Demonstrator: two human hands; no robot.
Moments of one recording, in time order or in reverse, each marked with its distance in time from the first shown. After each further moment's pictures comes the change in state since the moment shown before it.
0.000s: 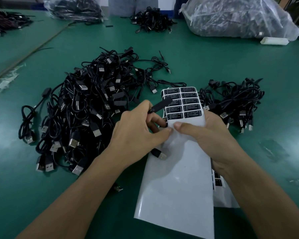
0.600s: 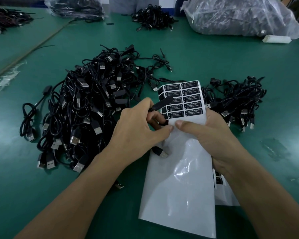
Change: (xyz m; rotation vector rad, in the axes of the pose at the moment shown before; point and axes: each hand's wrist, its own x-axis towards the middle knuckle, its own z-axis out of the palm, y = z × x) left_hand 0.001 -0.004 0.000 -0.032 0.025 0.053; right_hand -0.002 0.000 0.001 0.029 0.005 0.024
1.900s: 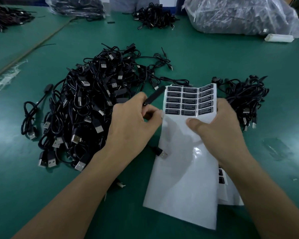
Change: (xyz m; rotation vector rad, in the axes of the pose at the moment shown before) left_hand 0.003 0.000 -0.003 0.099 0.232 0.052; right_hand -0.006 -0.008 -0.001 -0.492 0.330 -0.100
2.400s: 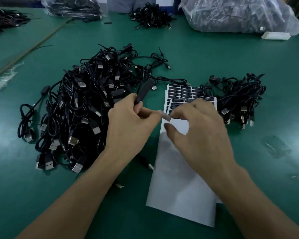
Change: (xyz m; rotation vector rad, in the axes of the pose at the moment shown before) left_hand -0.001 0.008 0.001 -0.184 -0.011 -0.177; right_hand -0.017 -0.003 0.022 -0.581 0.118 -0.595
